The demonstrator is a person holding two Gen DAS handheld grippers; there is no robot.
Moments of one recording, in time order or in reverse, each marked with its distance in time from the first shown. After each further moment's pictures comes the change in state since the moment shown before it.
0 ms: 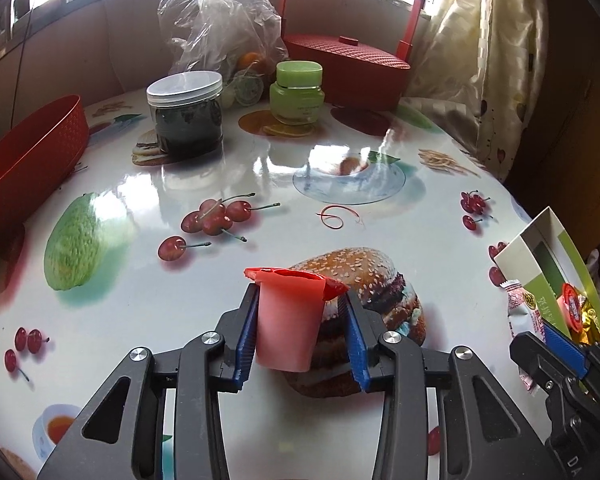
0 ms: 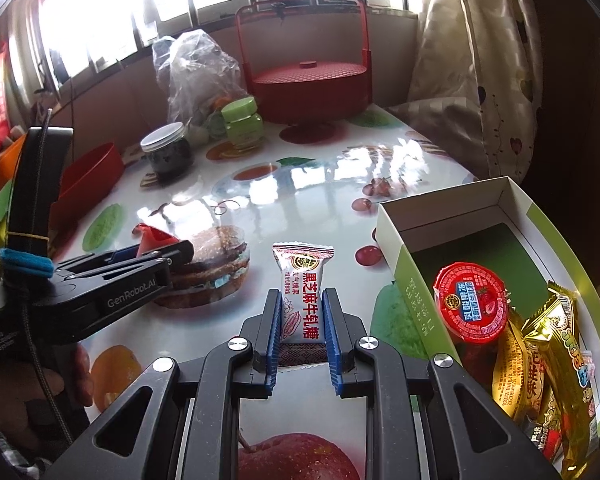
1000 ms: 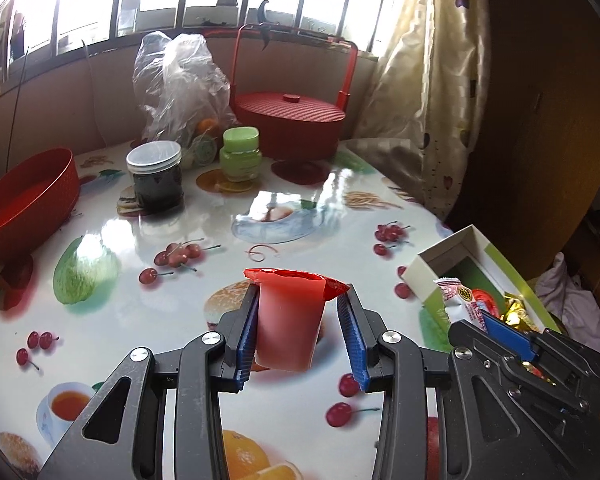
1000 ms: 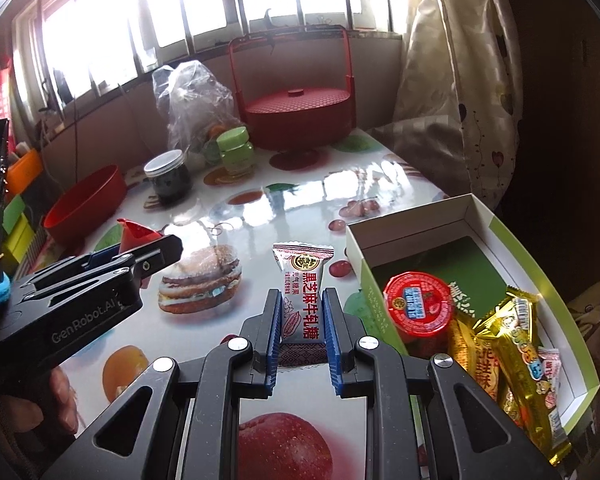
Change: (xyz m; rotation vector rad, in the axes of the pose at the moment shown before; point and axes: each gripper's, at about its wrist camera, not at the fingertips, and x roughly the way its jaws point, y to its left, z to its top) left arm -0.072 -0.043 -0.007 0.059 -0.154 -0.102; right arm -0.040 -0.013 -0.001 0.016 -0.073 -0.014
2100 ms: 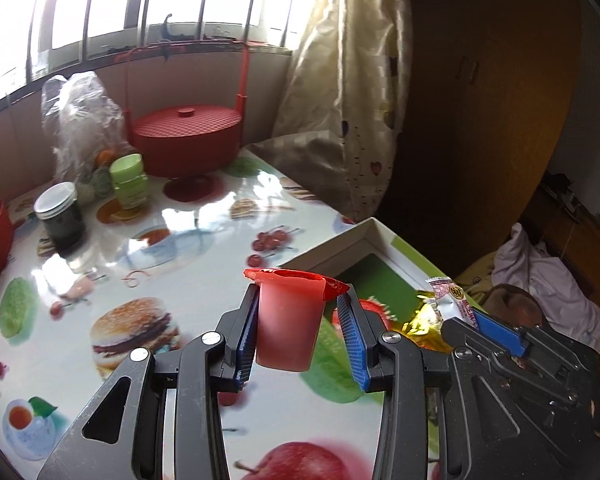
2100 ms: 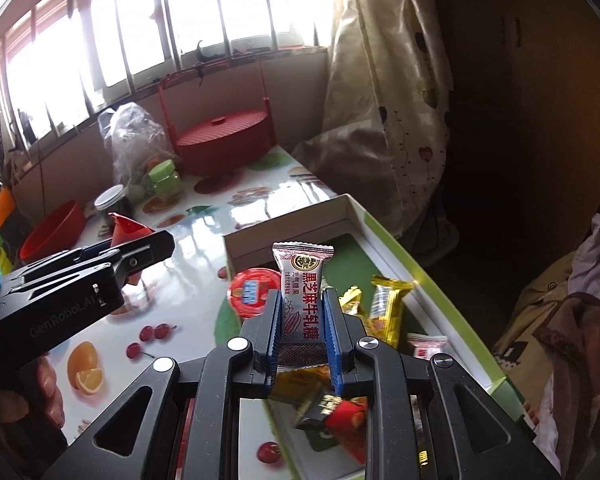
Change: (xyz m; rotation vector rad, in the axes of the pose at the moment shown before) left arm 0.006 -0.108 0.010 0.138 0.018 -0.151; right arm -0.054 -0.091 -0.014 0.104 -0.053 -0.117
